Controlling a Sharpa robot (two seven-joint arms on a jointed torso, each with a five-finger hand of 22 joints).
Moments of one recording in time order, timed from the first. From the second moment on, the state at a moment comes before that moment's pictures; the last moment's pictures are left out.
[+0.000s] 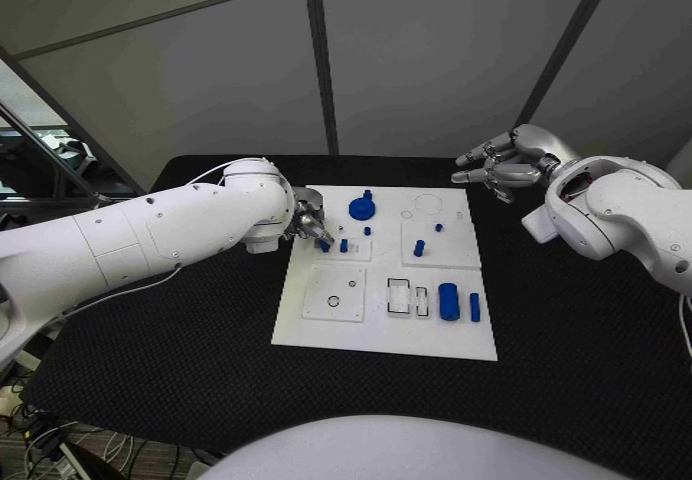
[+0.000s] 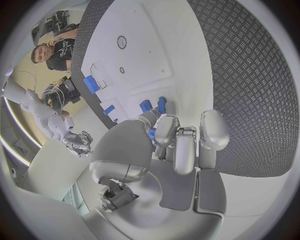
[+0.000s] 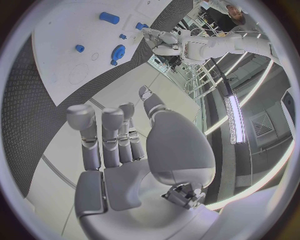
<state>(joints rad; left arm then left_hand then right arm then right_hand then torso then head) 1.16 -0.72 0.08 1.34 -1.25 0.24 -0.52 1.16 0.06 0.37 0.00 0.17 1.02 0.05 0.28 1.05 1.47 -0.02 1.09 1.31 1.47 -0.07 1.52 1.31 0.11 1.30 0.04 1.28 1.20 1.22 -0.80 0.09 1.42 -0.92 -0.30 -0.09 1.20 -0.08 0.11 -0.10 0.21 1.00 0.11 0.07 0.07 1.24 0.02 0.89 0.86 1.42 -0.05 0.99 0.83 0.12 1.28 0.07 1.11 0.98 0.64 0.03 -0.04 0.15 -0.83</state>
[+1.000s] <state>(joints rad) 1.15 -0.73 0.08 1.34 -1.25 0.23 -0.52 1.11 0.01 0.48 -0.06 0.15 1.05 0.03 0.30 1.09 1.47 -0.04 1.09 1.31 1.47 -0.09 1.52 1.31 0.11 1.32 0.02 1.28 1.22 1.22 -0.80 0.09 1.43 -0.92 -0.30 -0.09 1.20 -0.08 0.11 -0.10 0.21 1.00 0.11 0.07 0.07 1.24 0.02 0.89 0.86 1.43 -0.05 0.99 0.83 0.12 1.28 0.06 1.11 0.97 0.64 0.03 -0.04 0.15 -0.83</state>
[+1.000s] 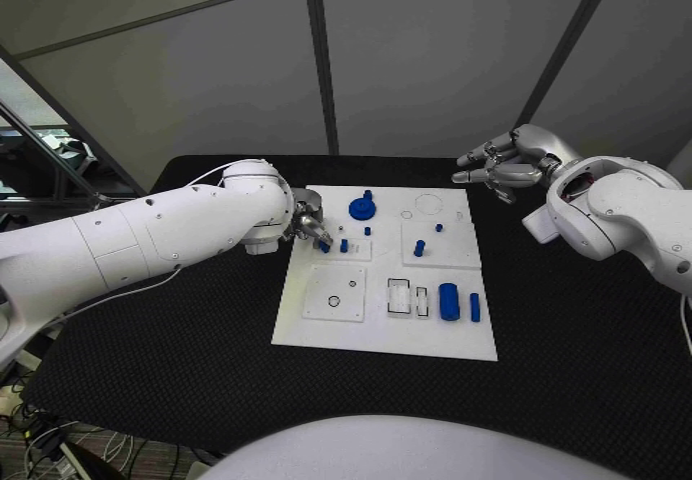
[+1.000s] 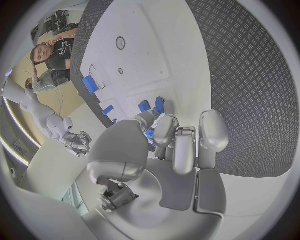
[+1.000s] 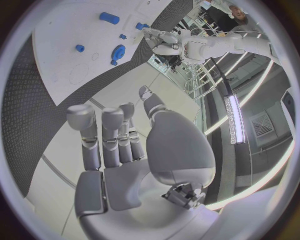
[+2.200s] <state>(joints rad) 1.09 -0.82 0.08 1.49 -1.27 -0.07 -0.48 1.12 -0.01 0.49 -0.06 0.13 1.05 0.03 0.31 1.10 1.46 -0.04 1.11 1.31 1.47 -0.08 1.52 1.31 0.06 1.34 0.02 1.30 1.25 1.22 -0.80 0.09 1.42 -0.92 -0.30 -0.09 1.20 -0.08 0.11 -0.10 0.21 1.00 0.11 0.07 0.07 1.24 0.03 0.89 0.86 1.43 -0.05 0.99 0.83 0.12 1.28 0.06 1.11 0.97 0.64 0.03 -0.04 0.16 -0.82</state>
